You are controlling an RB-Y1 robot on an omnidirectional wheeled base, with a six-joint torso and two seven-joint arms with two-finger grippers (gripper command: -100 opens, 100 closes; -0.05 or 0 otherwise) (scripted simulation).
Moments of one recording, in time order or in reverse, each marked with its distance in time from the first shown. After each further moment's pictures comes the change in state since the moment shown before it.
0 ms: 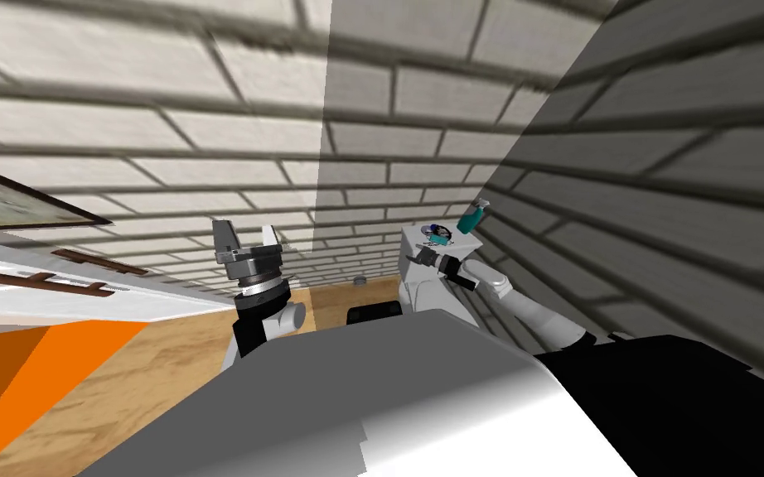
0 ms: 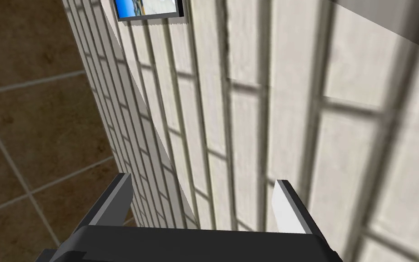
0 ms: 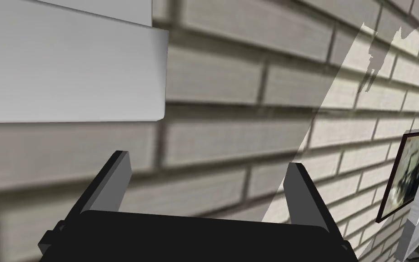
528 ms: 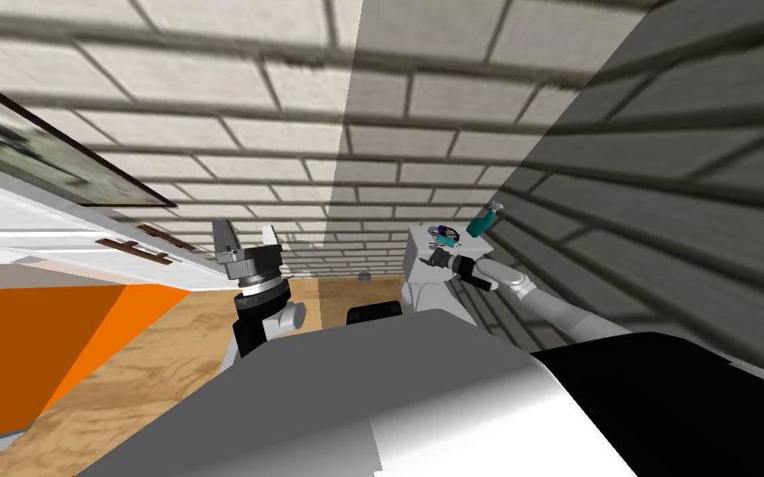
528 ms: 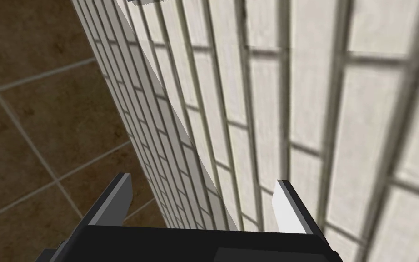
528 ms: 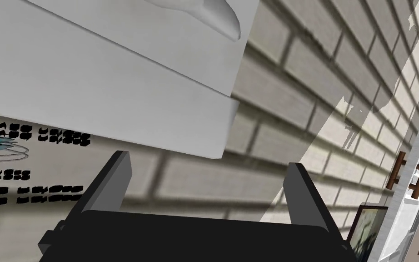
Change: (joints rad) left arm 0.000 0.000 0.000 0.000 0.000 0.000 0.000; right arm 0.072 -0.150 -0.036 0.067 0.039 0.050 0.063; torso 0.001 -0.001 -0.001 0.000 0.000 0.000
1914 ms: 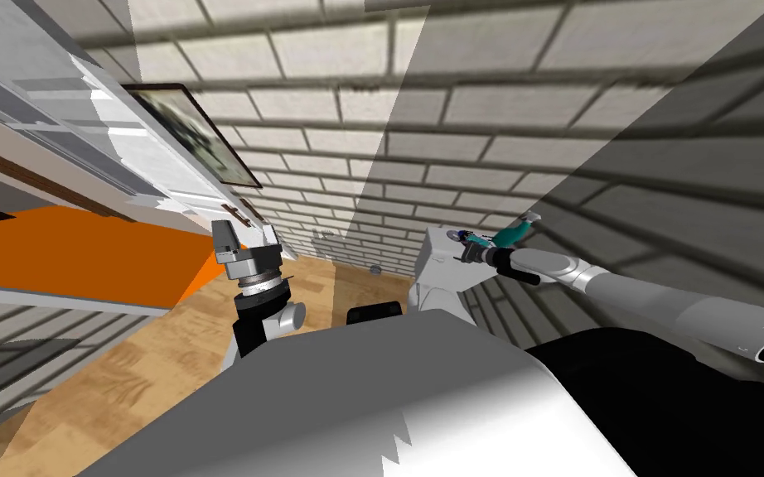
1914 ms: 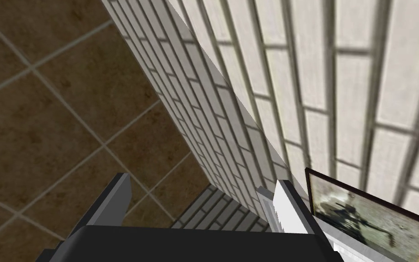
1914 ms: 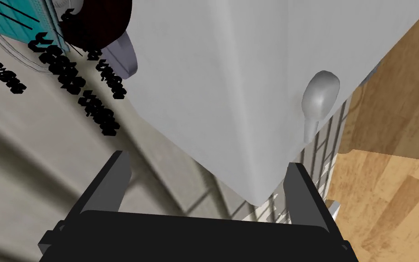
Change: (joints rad) left arm 0.000 0.000 0.000 0.000 0.000 0.000 0.000; right arm 0.207 -0.383 -0.125 0.123 0.068 0.112 0.126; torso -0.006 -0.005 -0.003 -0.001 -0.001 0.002
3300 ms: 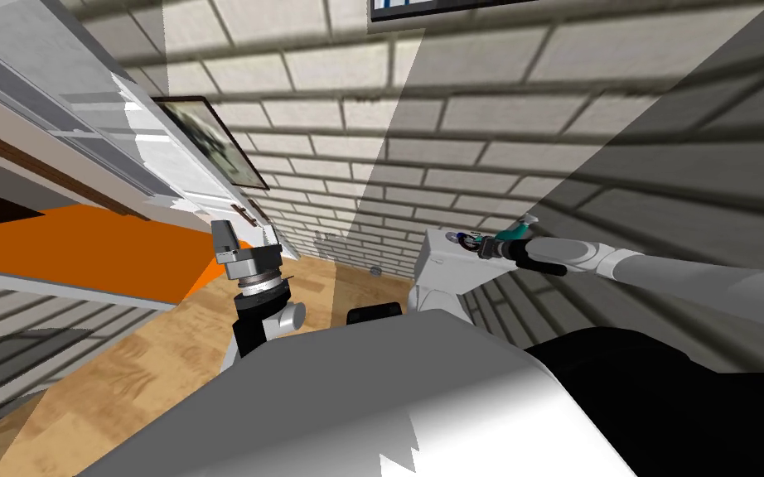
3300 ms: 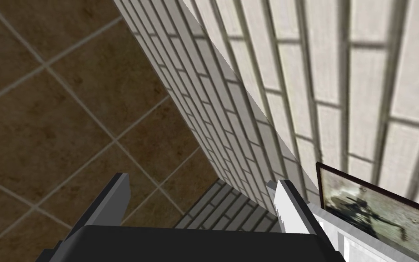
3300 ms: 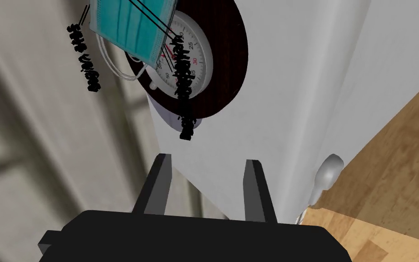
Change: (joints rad) left arm 0.001 0.000 0.000 0.000 0.000 0.000 0.000; right arm 0.056 -0.179 -0.013 0.116 0.011 -0.023 0.017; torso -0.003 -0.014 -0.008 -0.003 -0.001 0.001
